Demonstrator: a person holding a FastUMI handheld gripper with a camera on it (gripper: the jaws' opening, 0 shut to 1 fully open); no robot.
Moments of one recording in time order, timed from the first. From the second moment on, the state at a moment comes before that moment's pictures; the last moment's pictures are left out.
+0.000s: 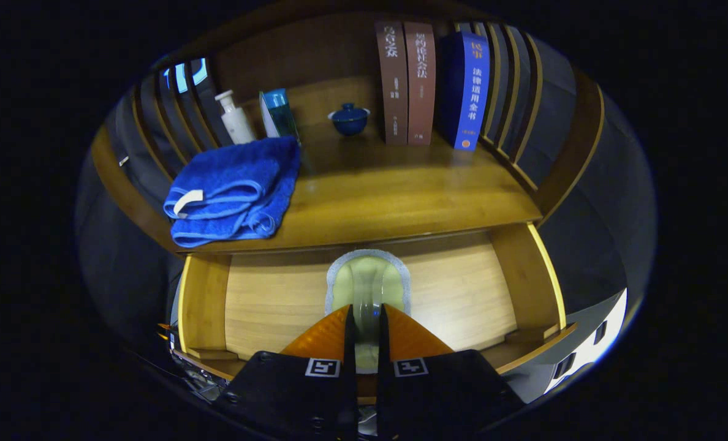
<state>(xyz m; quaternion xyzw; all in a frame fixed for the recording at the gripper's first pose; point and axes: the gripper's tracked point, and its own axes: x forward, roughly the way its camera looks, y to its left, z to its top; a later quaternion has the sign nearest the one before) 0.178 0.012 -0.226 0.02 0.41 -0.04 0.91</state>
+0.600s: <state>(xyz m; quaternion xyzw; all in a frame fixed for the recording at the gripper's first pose) 0.262 0.027 -0.174 -0.01 0.40 -0.01 0.92</state>
